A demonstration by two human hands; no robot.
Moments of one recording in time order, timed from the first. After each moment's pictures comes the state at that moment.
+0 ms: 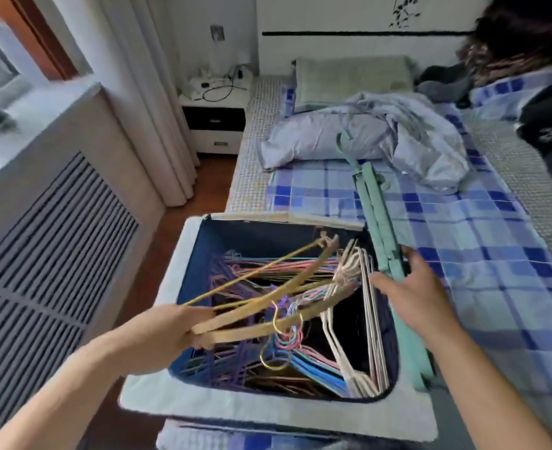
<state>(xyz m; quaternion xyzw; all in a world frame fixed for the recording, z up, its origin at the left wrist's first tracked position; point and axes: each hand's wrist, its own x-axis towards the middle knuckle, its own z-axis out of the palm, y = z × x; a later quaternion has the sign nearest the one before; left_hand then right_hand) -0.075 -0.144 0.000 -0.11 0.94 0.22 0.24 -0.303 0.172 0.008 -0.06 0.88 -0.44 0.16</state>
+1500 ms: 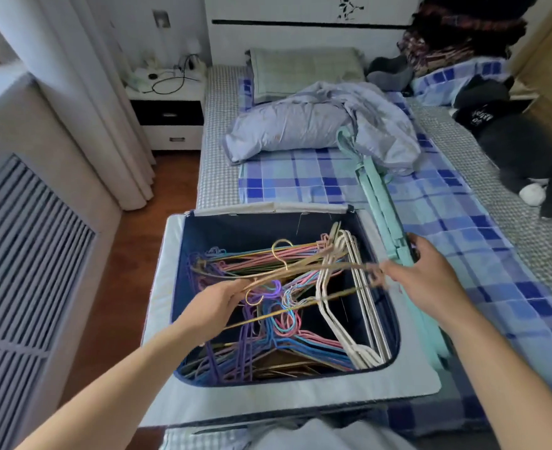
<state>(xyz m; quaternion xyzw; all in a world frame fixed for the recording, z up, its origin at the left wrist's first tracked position) -0.133 -0.144 -0.100 -0.09 0.95 0.30 0.08 -0.275 0.177 0.009 -0.02 0.90 -0.41 0.12</state>
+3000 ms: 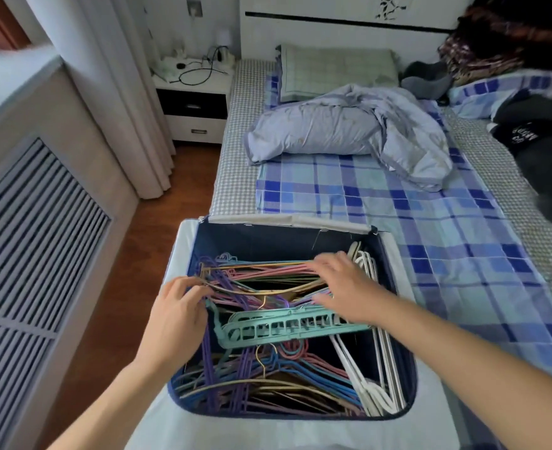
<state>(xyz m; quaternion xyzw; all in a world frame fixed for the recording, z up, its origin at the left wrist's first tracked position) -0.103 -0.185 -0.097 -0.19 0.96 0.17 -0.12 -0.333 0.071 -0.068 -0.45 0.87 -0.06 0.20</state>
